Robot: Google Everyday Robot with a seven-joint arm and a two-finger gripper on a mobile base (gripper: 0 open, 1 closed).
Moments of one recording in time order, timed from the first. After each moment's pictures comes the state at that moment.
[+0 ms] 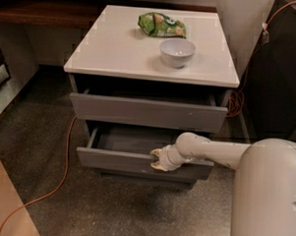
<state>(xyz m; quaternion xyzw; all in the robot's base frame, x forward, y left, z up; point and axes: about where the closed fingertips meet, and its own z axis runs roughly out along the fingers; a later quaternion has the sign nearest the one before) 0.640 -0.066 0.425 -0.69 0.66 0.09 0.27</state>
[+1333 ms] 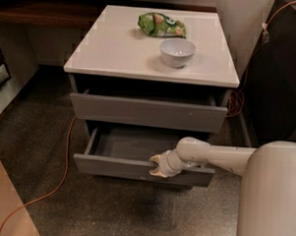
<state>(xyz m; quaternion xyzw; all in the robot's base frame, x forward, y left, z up) 0.613 -0.063 0.423 -0.69 0.67 0.11 0.26</state>
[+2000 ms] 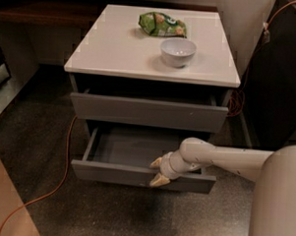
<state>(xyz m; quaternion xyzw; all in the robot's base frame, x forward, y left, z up) 0.590 -0.064 0.439 -0.68 0.67 0.13 0.26</state>
